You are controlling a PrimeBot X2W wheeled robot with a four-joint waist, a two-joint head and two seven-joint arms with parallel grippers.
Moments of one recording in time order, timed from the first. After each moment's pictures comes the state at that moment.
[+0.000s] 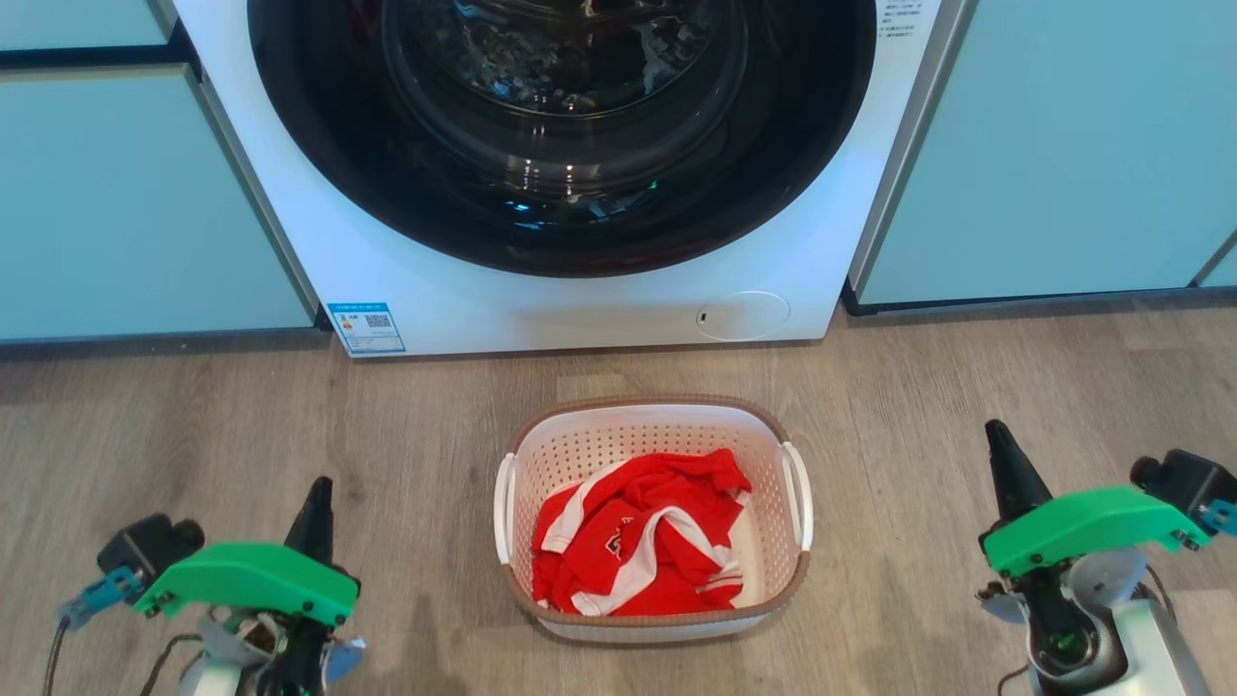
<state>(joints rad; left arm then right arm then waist) -0.02 0.16 -0.18 0.23 -1.04 0.10 -0.04 -0.10 -0.04 -0.06 0.30 0.83 0.14 0.00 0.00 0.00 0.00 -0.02</state>
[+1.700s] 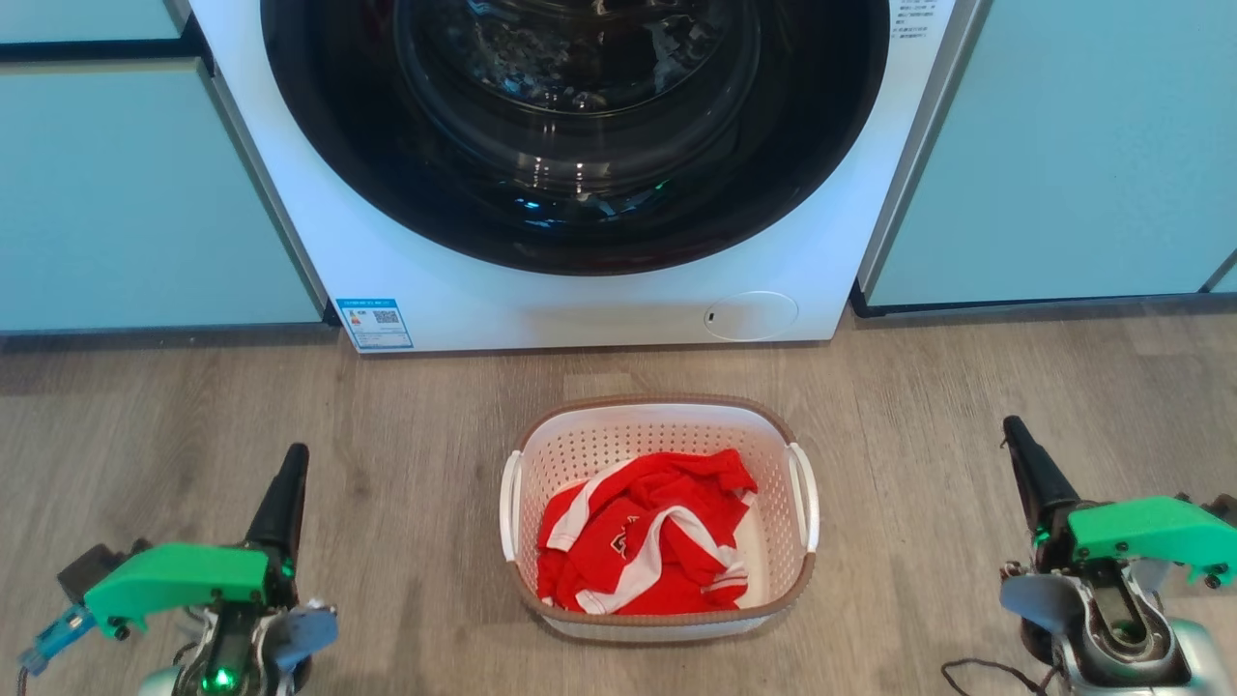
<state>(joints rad) -0.04 0.08 0.02 0.27 -1.49 -0.08 0.07 -0.10 -0.04 -0.11 0.29 1.44 0.13 0.09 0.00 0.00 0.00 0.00</state>
